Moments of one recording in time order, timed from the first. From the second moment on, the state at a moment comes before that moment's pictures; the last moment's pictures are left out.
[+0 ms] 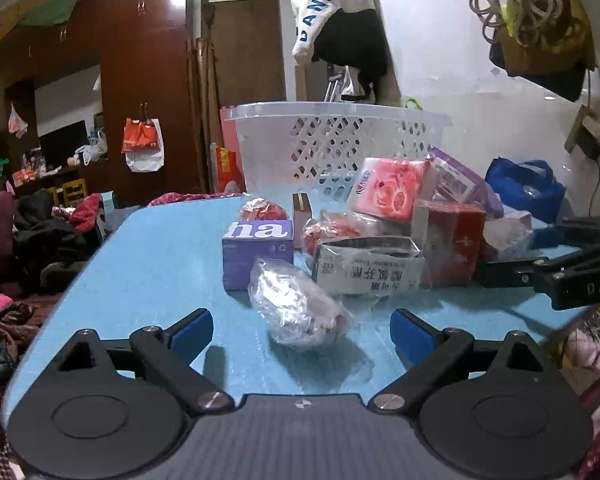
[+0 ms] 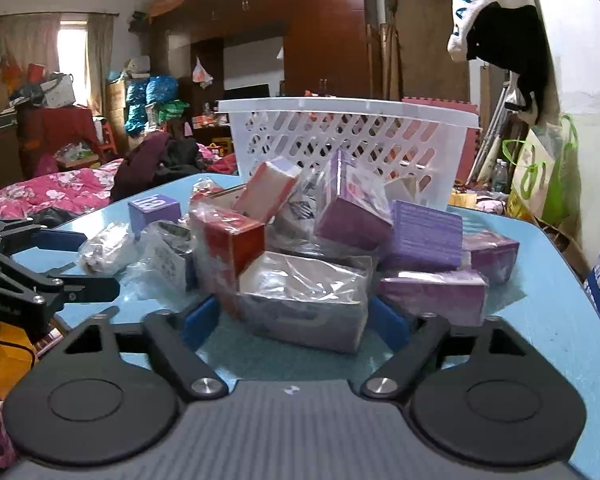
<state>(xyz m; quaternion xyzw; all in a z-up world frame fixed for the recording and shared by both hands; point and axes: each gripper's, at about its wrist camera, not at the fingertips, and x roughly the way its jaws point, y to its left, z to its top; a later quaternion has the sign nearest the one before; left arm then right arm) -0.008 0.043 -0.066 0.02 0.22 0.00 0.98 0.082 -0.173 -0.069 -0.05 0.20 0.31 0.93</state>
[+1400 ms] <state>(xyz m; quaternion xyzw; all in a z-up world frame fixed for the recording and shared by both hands) 0.153 0.047 0.078 -0.07 0.19 -0.03 0.98 0.195 -0.161 0.053 -0.06 0.14 0.30 0.94</state>
